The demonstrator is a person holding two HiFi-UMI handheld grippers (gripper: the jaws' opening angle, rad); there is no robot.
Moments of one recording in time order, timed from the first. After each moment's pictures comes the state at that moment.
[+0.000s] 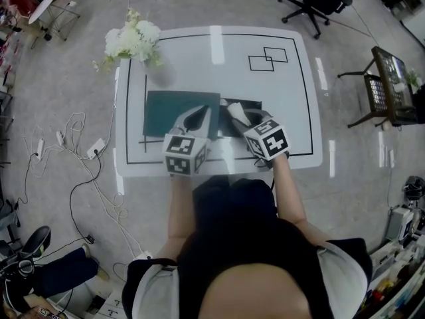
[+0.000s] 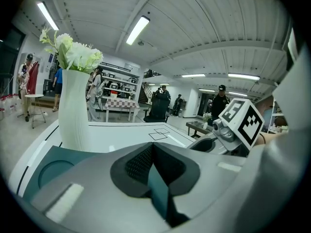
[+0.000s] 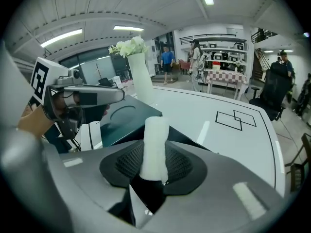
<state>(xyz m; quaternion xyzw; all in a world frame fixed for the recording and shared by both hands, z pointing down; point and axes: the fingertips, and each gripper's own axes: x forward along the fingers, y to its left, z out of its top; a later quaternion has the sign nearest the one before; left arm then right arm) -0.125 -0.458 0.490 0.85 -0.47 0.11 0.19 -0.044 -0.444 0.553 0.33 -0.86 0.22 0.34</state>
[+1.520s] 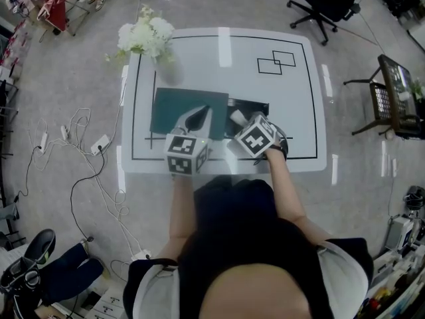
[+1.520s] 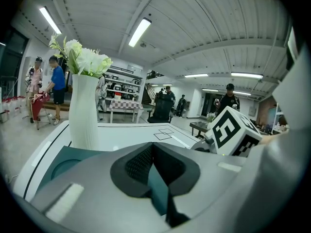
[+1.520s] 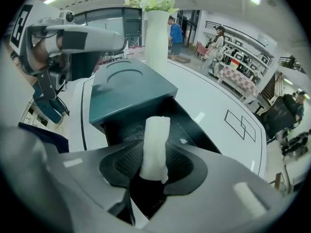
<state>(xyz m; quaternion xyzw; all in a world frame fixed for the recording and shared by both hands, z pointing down) -0.144 -0.452 0.487 0.84 -0.49 0.11 0.18 -0.050 -0.431 0.605 0.28 -0.79 0.15 0.52</state>
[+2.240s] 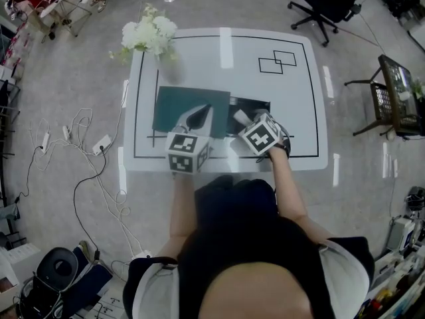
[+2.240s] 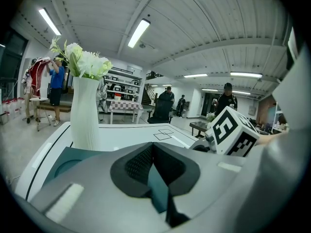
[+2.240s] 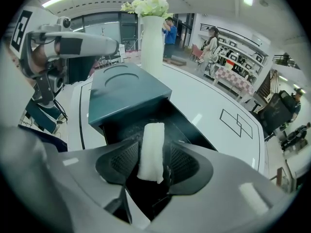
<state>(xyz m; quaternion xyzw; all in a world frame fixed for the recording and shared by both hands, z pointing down) -0.147 -0.448 0.483 0.84 -0.49 0.11 0.18 -0.044 -0.435 0.600 0.30 -0.80 0.15 0.50</state>
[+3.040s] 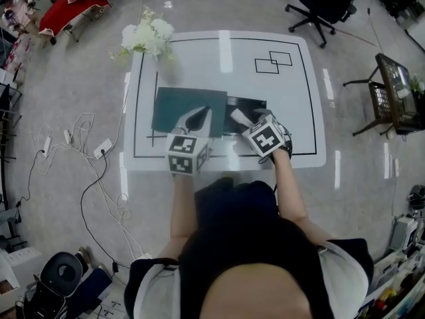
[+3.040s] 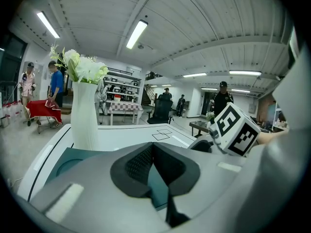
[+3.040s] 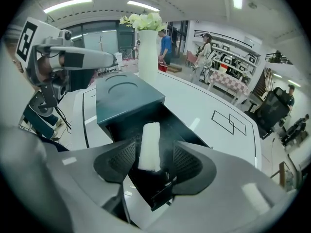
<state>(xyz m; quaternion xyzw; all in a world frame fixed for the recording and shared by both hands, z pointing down) -0.141 -0.434 0.478 0.84 -0.50 0.12 0.17 -0.035 -0.428 0.578 0.32 -0.82 0.15 0.46</state>
